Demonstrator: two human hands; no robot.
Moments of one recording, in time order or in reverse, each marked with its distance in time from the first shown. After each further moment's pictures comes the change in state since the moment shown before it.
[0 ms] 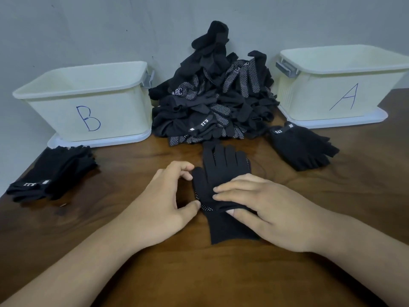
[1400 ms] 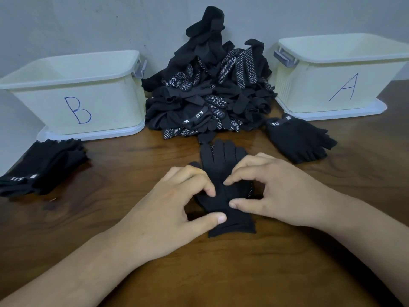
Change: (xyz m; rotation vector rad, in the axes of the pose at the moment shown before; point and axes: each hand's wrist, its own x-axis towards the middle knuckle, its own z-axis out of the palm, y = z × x) left_hand -0.012 0.024 0.012 0.141 -0.057 0.299; right_hand 0.000 0.026 -0.008 0.055 0.117 0.122
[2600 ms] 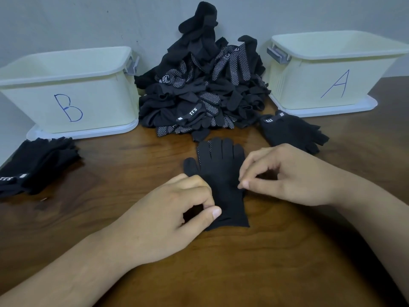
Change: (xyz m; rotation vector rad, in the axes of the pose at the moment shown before) left_hand -0.002 0.004 0.002 0.023 -0.079 0.117; right_hand -0.007 0.018 -0.029 0.280 -0.075 -0.006
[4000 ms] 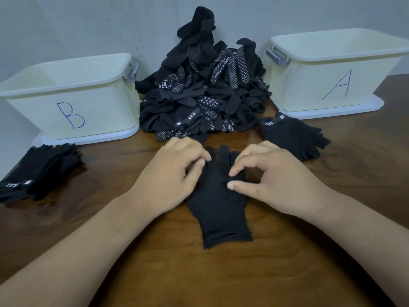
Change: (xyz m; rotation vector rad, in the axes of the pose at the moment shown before) left_hand 0.067 -0.034 -0.001 0.150 0.300 -0.054; right_hand 0.013 0.011 0.027 -0.188 0.321 0.041
